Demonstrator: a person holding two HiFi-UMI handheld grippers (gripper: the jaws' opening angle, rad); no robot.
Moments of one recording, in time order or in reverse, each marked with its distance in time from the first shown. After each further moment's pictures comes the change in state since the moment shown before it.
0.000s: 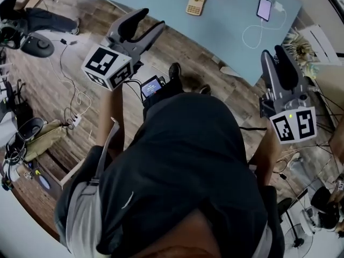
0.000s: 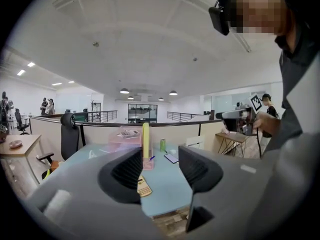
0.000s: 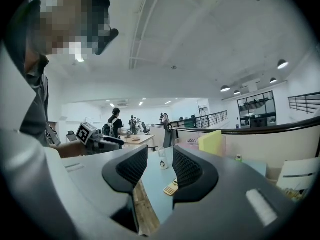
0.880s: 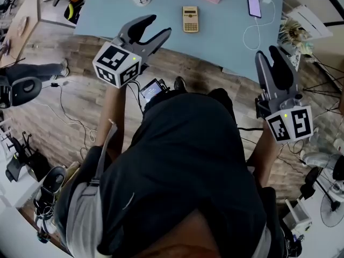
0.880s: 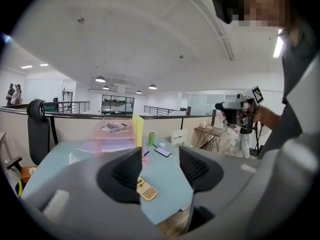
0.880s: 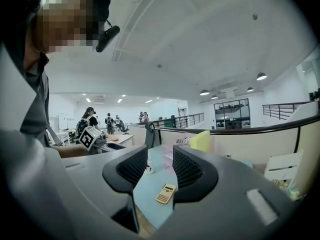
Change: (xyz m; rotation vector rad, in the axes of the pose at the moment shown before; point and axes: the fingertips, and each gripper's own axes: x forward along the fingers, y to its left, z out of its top) left arm 0.077 0.100 -0.027 0.024 0.069 -0.337; right arm 0.087 0.032 0.006 0.012 0.003 -0.282
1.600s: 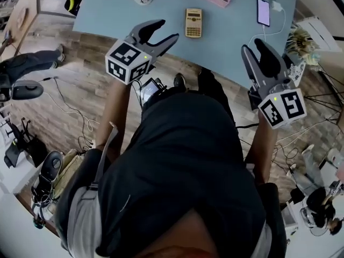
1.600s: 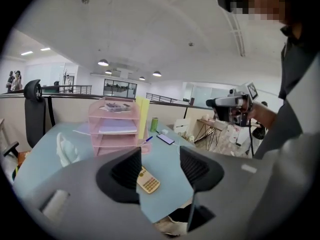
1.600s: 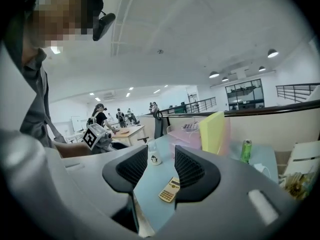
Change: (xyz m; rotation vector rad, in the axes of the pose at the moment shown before) left arm 0.065 0.029 -0.053 -0.084 0.152 -0.011; right arm 0.096 -0.040 -0.055 0.071 0.135 0.156
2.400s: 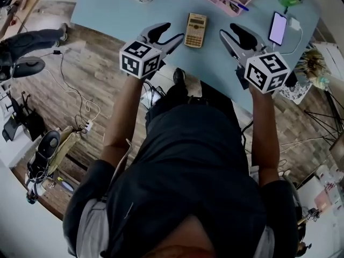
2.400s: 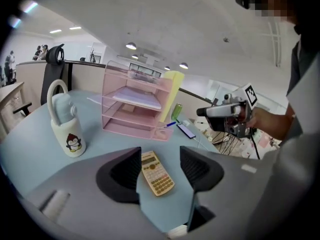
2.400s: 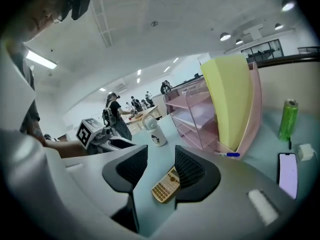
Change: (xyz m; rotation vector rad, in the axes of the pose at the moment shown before) left arm 0.095 0.072 -0.075 -0.295 0.110 0.159; right arm 0.173 -0.082 -0.102 0.136 0.264 0.273
